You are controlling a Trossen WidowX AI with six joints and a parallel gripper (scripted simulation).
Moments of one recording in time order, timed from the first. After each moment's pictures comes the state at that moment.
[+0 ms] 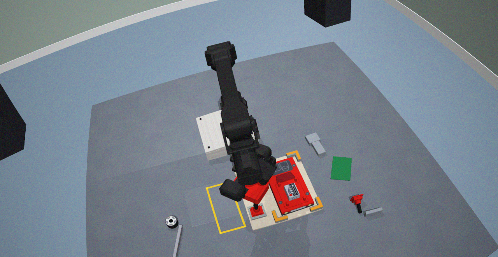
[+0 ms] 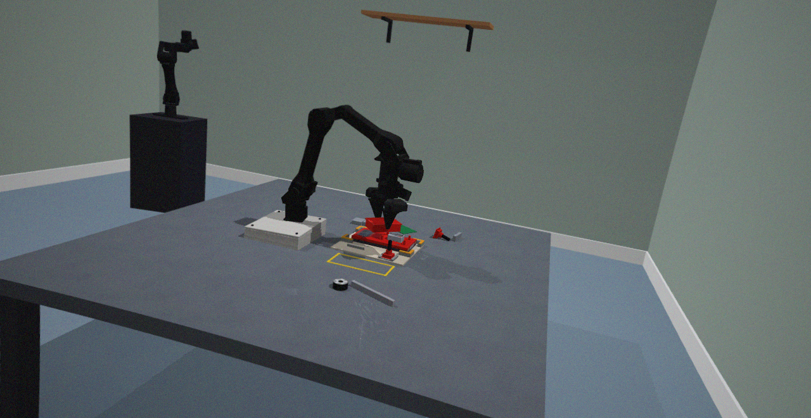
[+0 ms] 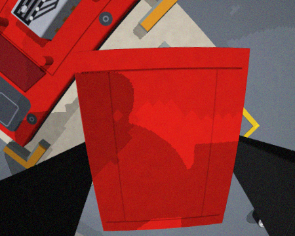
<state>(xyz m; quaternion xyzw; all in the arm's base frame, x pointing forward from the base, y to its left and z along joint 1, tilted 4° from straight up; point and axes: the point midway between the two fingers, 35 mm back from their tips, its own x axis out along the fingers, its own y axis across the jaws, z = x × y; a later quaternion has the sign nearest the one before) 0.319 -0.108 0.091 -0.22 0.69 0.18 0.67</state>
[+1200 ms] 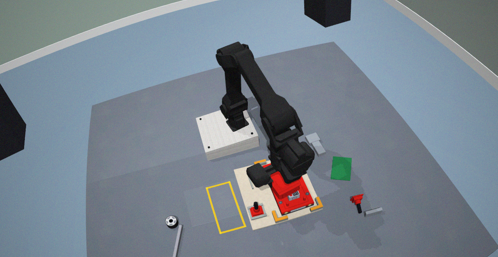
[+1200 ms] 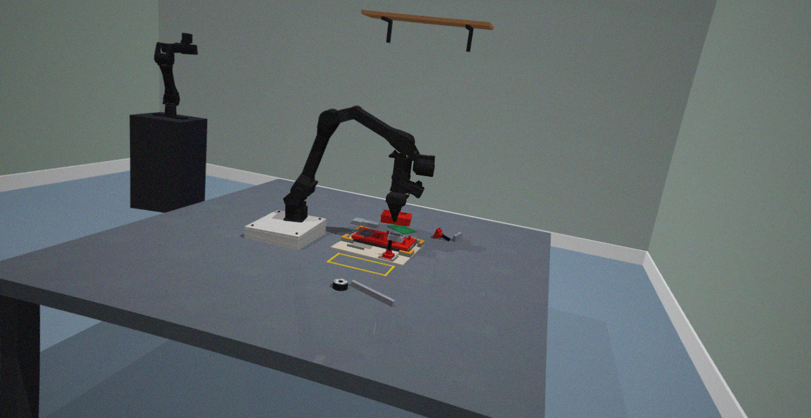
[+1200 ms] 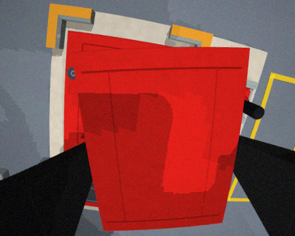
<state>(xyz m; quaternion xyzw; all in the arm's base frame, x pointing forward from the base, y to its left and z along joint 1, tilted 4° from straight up) 0.349 -0.016 0.088 -0.02 0.71 -0.02 0.70</state>
